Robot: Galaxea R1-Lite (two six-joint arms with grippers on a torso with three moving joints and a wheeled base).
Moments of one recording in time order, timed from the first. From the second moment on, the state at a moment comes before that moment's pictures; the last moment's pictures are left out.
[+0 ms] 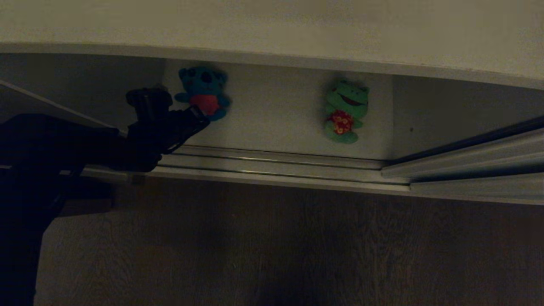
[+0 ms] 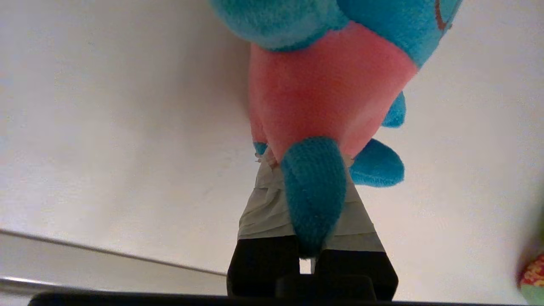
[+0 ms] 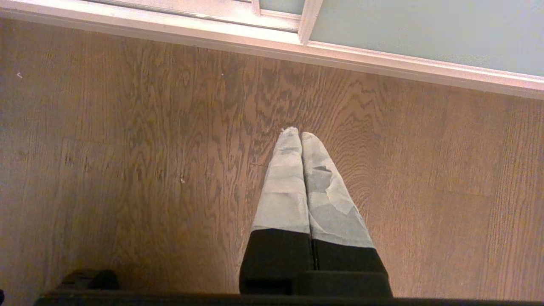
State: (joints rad) left arm -0.10 2.23 -1.64 -0.64 -0.10 -0.54; right arm 0.00 0.00 0.00 0.00 0.00 -0.01
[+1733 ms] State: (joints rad) left arm -0.14 0.86 -0.71 0.45 -0.12 -0.09; right arm 0.00 0.00 0.00 0.00 0.00 -0.01
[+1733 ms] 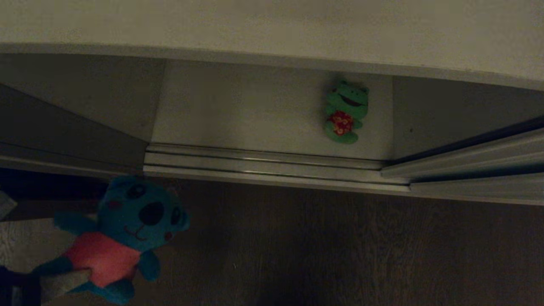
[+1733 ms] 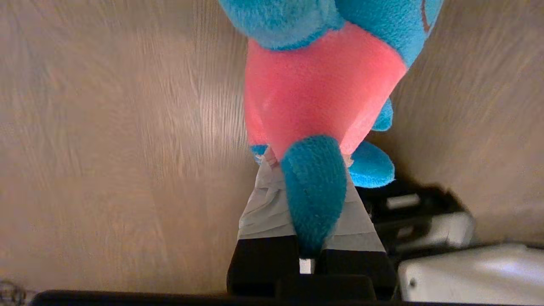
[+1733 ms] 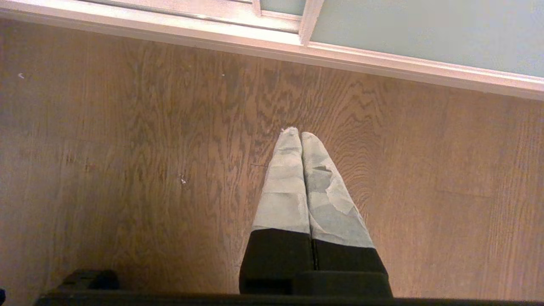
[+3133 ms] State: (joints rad) left arm 0.01 0.05 -0.08 0.10 -0.06 0.17; right arm 0.00 0.00 0.00 0.00 0.00 0.00
